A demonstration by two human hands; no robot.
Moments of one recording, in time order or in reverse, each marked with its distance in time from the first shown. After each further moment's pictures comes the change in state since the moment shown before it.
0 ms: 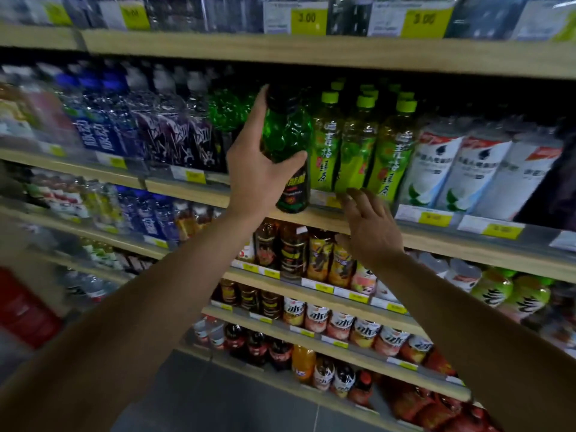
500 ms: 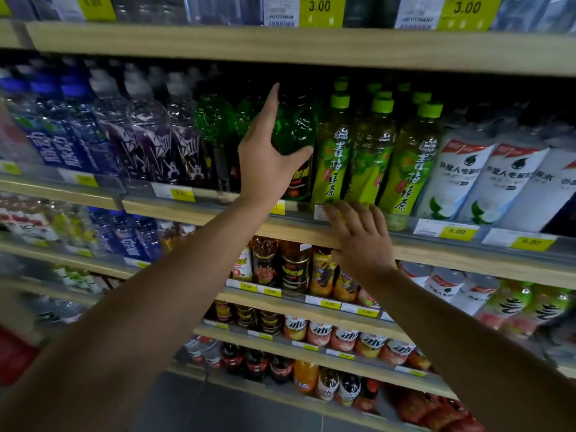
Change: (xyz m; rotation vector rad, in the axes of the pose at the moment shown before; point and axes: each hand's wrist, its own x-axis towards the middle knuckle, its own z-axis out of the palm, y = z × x) left_hand 0.057 -0.071 0.033 0.039 -0.043 0.039; right_hand 0.033 -0.021 0.049 -0.173 0.154 -0.007
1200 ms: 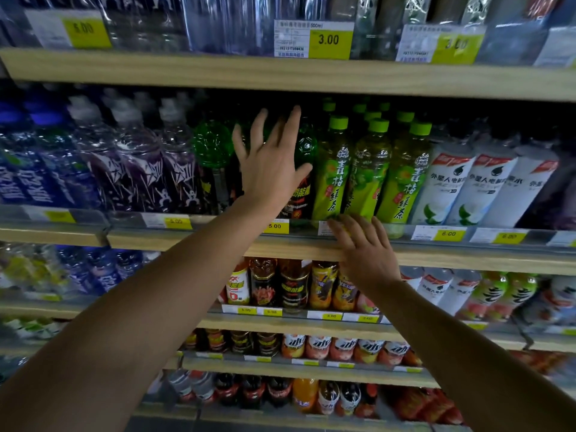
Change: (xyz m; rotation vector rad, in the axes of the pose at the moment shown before) left_hand 0.035 -0.033 0.003 0.695 -0.166 0.276; right_hand 0.003 -0.019 -0.013 -0.094 -0.134 0.152
